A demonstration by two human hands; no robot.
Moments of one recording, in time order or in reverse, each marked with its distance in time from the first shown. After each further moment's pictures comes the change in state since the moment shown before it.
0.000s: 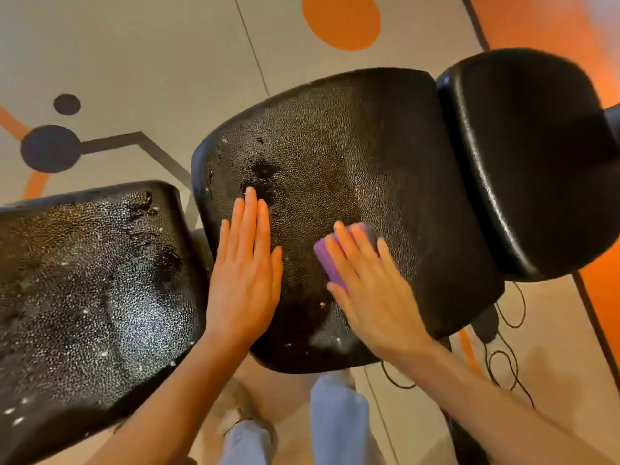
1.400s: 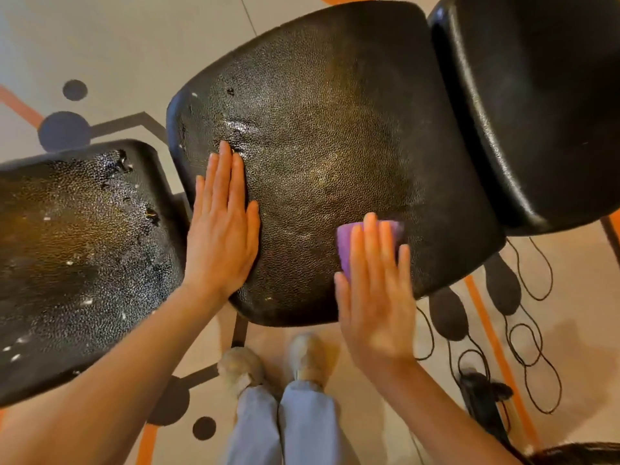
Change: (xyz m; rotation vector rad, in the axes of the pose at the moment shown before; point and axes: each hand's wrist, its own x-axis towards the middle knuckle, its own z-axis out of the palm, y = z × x) left_hand -0.001 0.003 -0.005 -0.005 0.018 0.002; right_hand -0.064 -0.031 0.006 0.094 0.084 0.387
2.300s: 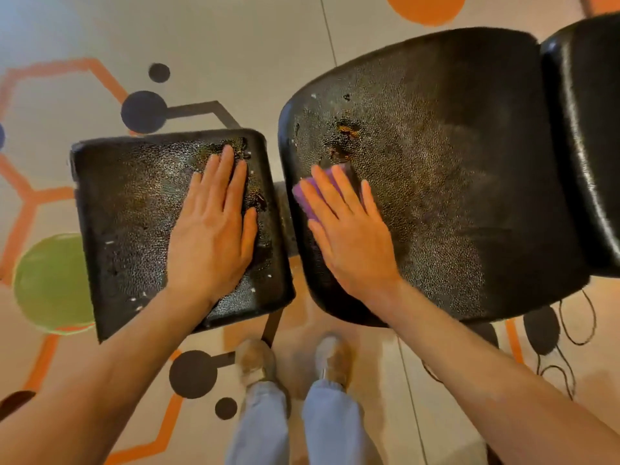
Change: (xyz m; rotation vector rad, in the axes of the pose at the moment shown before) left_hand -0.046 -0.091 -0.070 0.187 -0.043 -0.110; right_hand 0.083 -0.104 0.009 0.031 0.010 -0.483
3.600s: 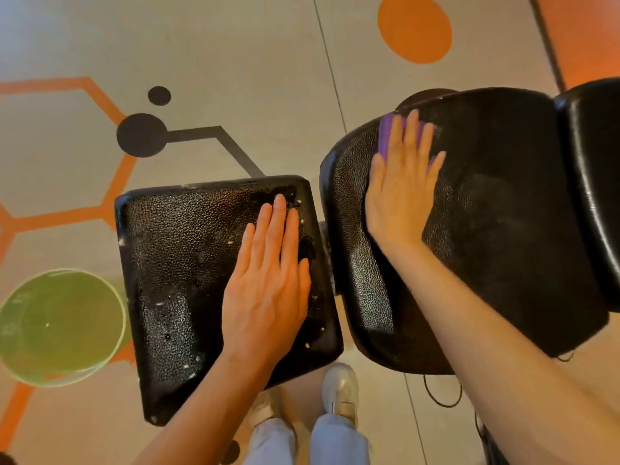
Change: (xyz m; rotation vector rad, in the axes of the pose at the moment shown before) left_hand 0.000 -0.005 0.004 0.017 0.039 0.046; right_hand 0.115 0.009 -0.009 -0.013 0.200 0.532
